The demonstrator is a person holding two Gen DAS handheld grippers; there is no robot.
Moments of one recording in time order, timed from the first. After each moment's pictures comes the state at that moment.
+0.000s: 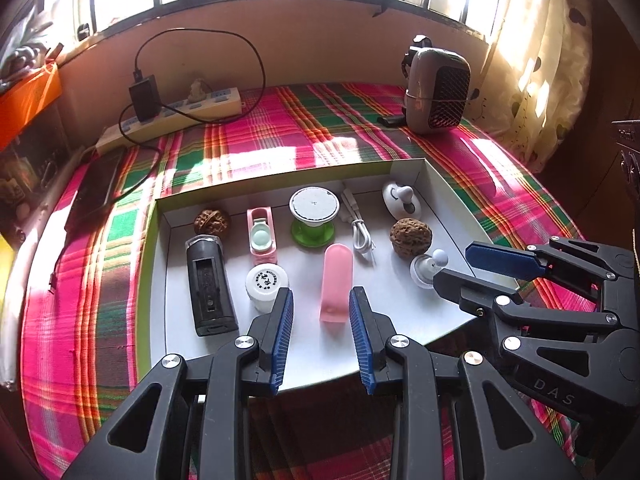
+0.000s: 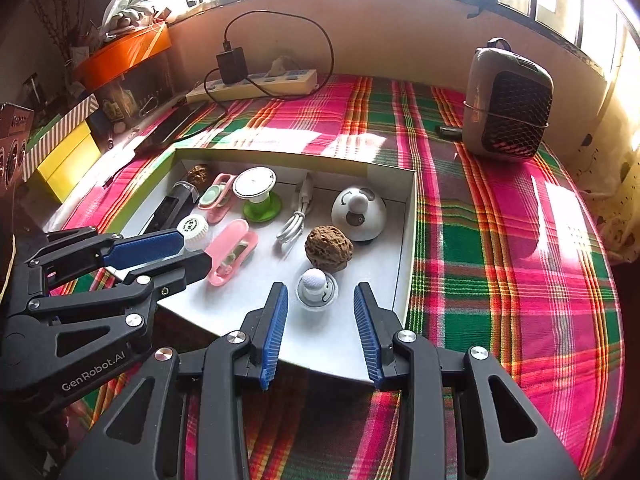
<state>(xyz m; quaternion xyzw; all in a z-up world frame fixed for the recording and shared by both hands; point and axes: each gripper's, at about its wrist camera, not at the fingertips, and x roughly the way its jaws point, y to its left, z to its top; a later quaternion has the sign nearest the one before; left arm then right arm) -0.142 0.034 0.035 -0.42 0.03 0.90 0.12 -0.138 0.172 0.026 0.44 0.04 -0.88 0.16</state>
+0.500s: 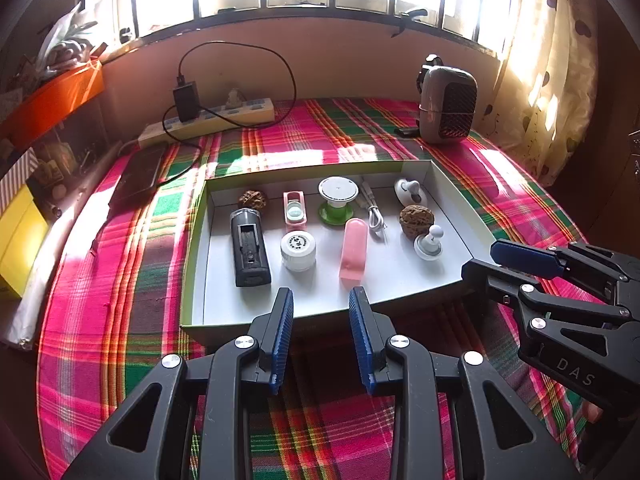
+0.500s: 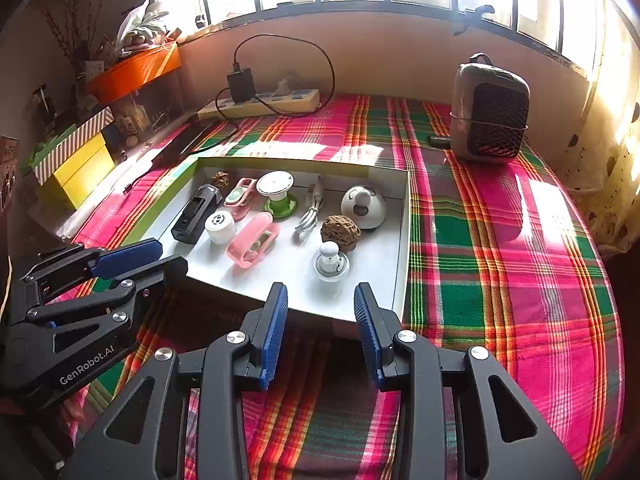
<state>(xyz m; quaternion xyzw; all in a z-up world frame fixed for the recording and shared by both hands) -0.095 0.018 0.044 -0.40 0.02 0.91 0.08 -0.098 0.172 0.037 0.40 0.03 -0.90 0.16</state>
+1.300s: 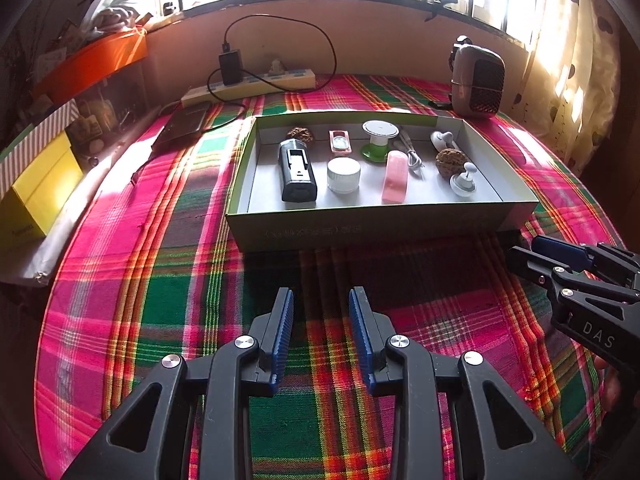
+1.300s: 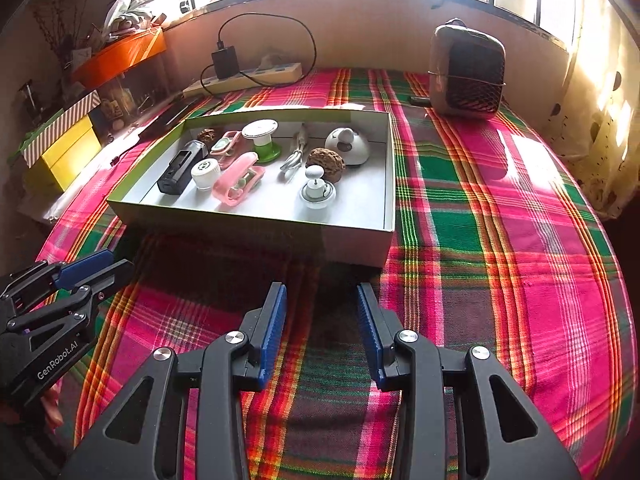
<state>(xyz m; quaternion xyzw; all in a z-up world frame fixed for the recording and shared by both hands) -0.055 0.000 0.013 -0.42 0.01 0.91 0.02 -0.070 0.182 0.005 0.43 0.02 -0.90 0.12</state>
